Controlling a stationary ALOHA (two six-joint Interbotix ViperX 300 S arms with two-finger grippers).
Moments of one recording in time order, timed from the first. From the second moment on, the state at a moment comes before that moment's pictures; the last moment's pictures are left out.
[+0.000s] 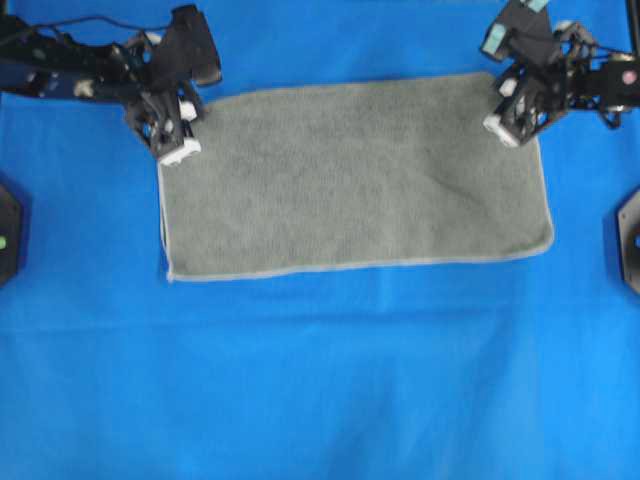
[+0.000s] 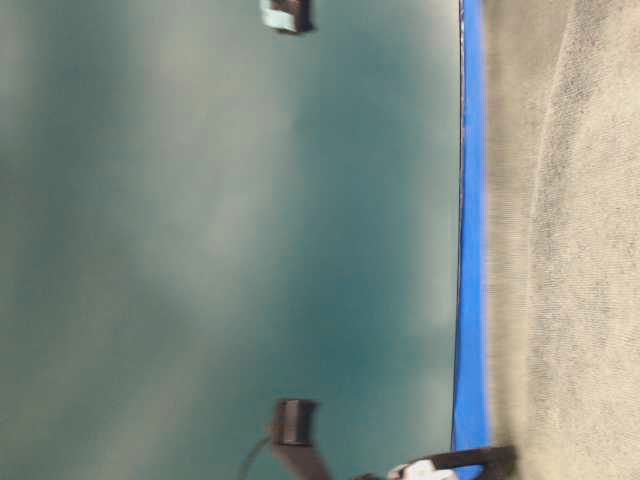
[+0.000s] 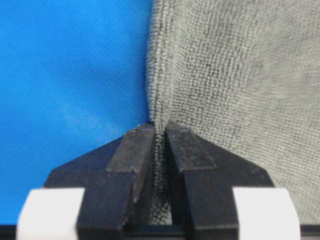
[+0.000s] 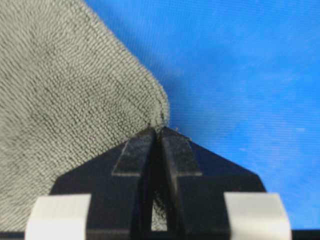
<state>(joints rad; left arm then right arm) 0.53 -0.03 0.81 -0.02 0.29 0.18 -0.62 -0.17 0.98 -0.78 0.28 0.75</state>
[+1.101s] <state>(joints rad) -0.14 -0.43 0.65 -0.03 0.37 -0.52 -0.44 -0.53 0.76 -0.73 0.45 0.74</state>
